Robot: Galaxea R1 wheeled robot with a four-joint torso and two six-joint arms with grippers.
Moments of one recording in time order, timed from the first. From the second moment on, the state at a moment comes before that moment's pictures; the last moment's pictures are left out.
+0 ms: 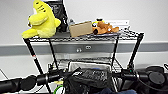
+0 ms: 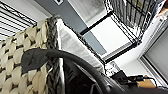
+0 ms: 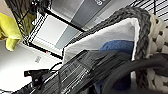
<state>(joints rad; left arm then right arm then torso) 0.32 1.97 -0.90 -0.16 -0.04 -0.48 -0.28 2.08 -0.98 0.35 -0.13 0.35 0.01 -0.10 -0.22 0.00</state>
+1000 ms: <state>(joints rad) 0.21 2.10 -1.18 -0.16 -0.02 -0.50 -0.17 2.22 -1.25 0.35 -0.21 0.38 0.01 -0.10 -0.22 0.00</state>
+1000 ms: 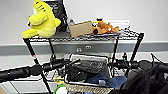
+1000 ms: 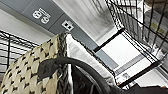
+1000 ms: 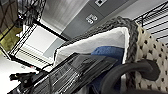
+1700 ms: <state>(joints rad) 0.13 2.31 -1.50 -0.16 0.08 -0.50 -0.11 2.43 -1.58 0.33 -0.27 0.38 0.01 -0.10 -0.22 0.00</state>
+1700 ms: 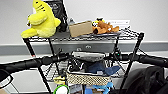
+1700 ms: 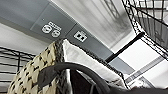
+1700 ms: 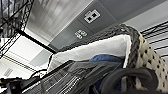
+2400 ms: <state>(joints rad) 0.11 2.49 -1.83 -0.12 0.17 -0.50 -0.09 2.62 -1.91 0.28 -0.30 0.37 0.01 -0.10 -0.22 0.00</state>
